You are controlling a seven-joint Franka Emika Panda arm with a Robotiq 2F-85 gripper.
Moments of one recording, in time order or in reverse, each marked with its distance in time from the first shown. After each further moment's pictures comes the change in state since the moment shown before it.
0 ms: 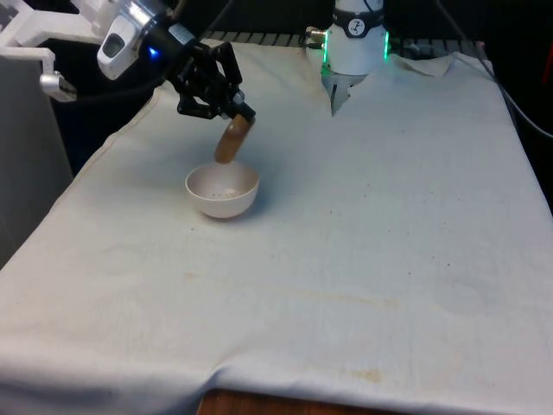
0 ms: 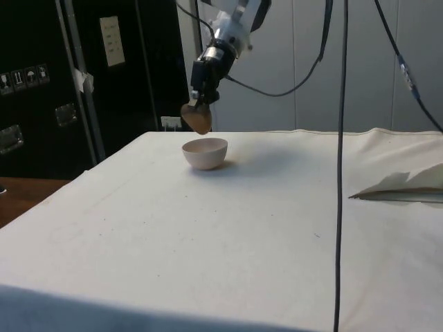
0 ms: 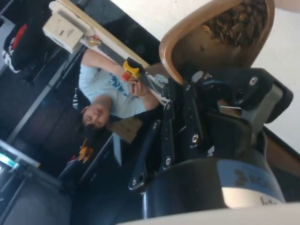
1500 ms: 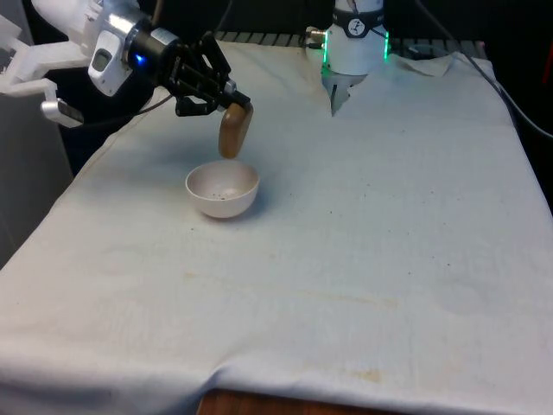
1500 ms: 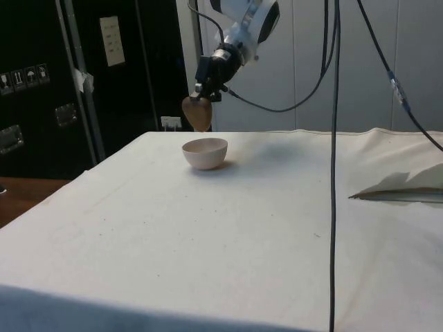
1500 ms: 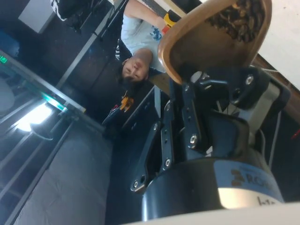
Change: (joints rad) arm -0.028 0.141 -0.101 0.088 0.198 -0.292 -0.039
